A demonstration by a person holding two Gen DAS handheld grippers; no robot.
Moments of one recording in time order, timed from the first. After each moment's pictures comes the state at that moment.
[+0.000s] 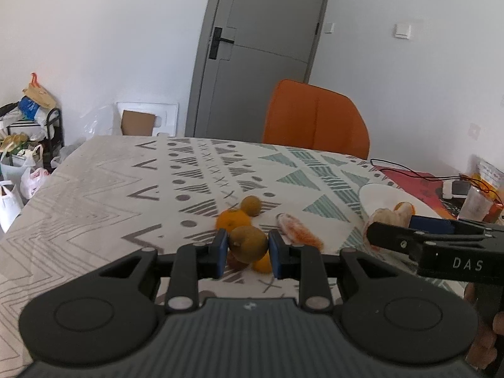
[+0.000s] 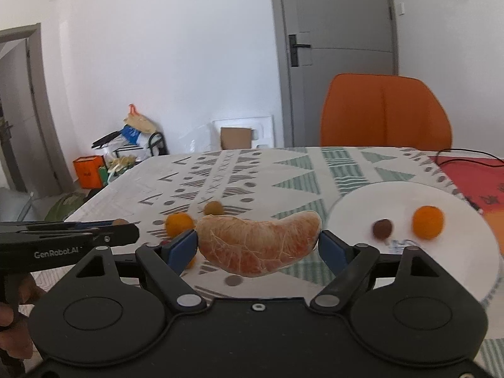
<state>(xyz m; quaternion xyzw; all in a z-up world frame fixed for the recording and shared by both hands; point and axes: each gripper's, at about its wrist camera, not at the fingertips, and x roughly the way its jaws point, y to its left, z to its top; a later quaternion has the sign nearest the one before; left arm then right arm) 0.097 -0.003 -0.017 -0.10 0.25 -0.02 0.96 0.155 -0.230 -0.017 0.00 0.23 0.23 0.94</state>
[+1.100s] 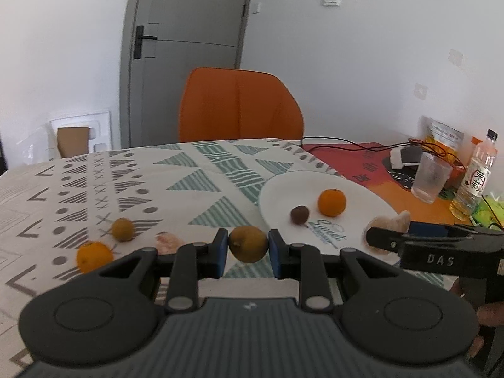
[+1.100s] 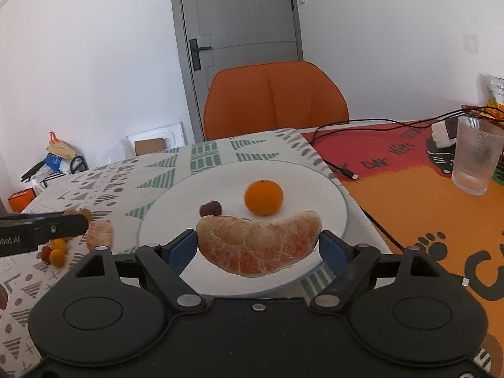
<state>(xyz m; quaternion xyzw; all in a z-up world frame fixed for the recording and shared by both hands) 0.150 -0.111 -0.013 -0.03 0.26 -0.13 0.96 0.173 -0.353 -0.044 0.05 0.24 0.09 0.97</state>
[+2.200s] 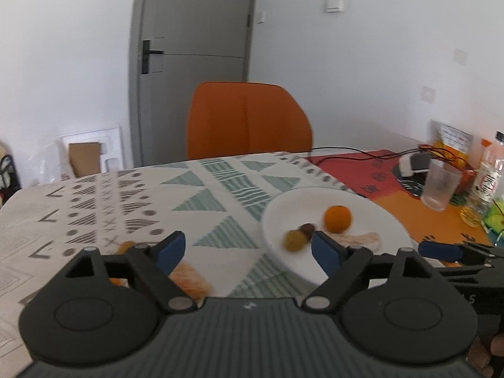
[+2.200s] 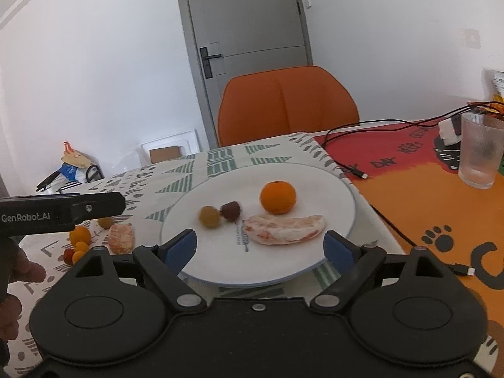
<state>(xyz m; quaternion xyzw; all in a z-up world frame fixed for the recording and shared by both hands) 0.152 -0.117 0.001 -0.02 0.24 -0.09 0.97 0.157 -0.353 -0.038 0.07 0.23 0.12 0.96</state>
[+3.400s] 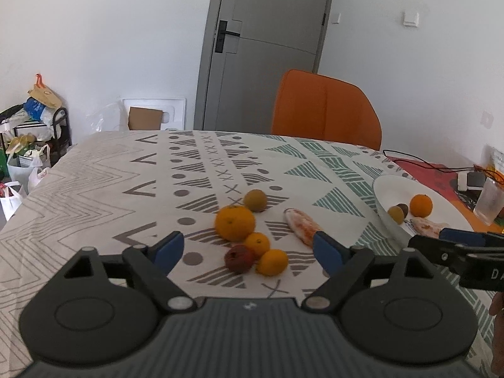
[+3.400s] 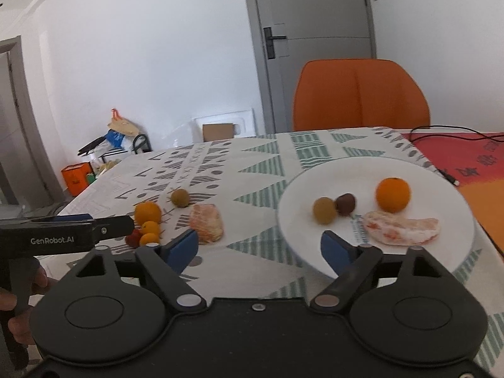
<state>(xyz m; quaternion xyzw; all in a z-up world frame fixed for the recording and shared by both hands) 0.119 -0.011 -0.034 -0.08 0.26 0.01 0.96 0.158 -0.261 -0.033 0.02 0.25 0.21 0.94</state>
